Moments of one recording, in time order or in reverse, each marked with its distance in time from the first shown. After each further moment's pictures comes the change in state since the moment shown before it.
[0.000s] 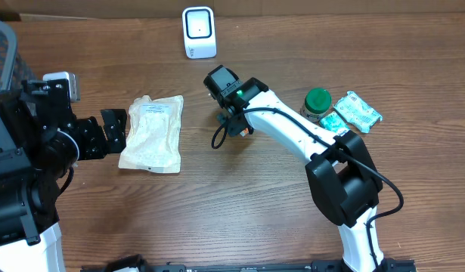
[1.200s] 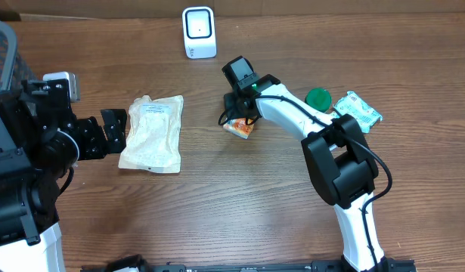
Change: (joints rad) left arm 0.000 0.000 0.000 0.000 0.000 0.000; right arm -0.120 0.113 -0.029 0.281 -0.209 0.330
